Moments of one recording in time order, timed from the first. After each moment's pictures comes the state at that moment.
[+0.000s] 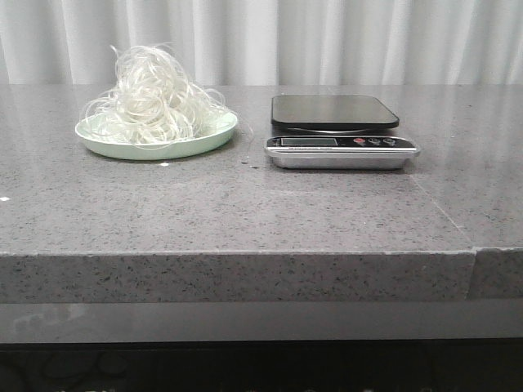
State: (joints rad) left arm -0.68 0.50 -0.78 0.03 0.76 0.01; right arm 0.58 1.70 -1.92 0.07 0.90 -0.07
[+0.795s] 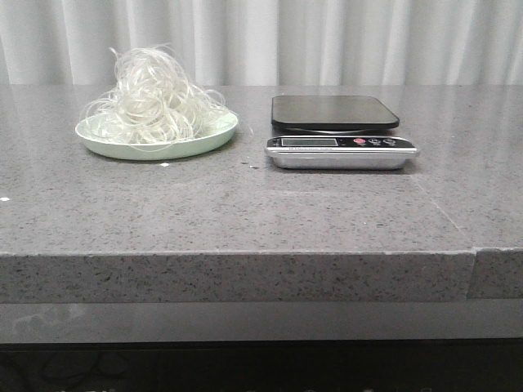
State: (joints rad) left arm -0.68 0.50 -0.78 0.03 0.76 0.01; right arm 0.54 0.69 -0.90 0.04 0.79 -0.01
